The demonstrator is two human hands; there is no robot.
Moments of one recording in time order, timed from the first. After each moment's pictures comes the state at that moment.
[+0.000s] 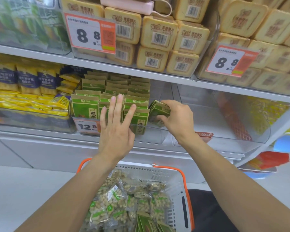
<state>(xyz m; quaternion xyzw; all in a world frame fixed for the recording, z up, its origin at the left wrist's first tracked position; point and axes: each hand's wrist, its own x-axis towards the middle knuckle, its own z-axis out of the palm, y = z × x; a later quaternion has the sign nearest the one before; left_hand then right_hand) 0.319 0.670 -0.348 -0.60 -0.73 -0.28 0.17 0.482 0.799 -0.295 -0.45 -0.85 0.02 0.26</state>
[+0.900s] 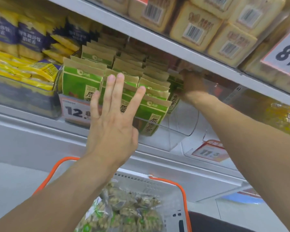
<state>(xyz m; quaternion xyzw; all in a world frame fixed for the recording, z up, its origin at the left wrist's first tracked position) 0.308 0.674 -0.369 -0.55 -0.76 -0.32 0.15 0.419 0.924 -0.292 -0.50 -0.86 -0.08 0.08</state>
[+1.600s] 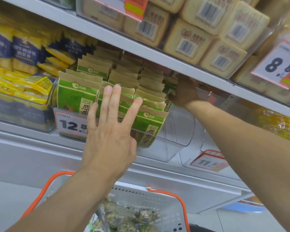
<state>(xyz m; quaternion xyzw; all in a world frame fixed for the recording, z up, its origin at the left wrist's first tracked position) 0.307 0.676 -0.363 -0.55 -0.76 -0.33 0.13 0.412 0.935 -0.291 -0.49 -0.86 -0.07 0.11</state>
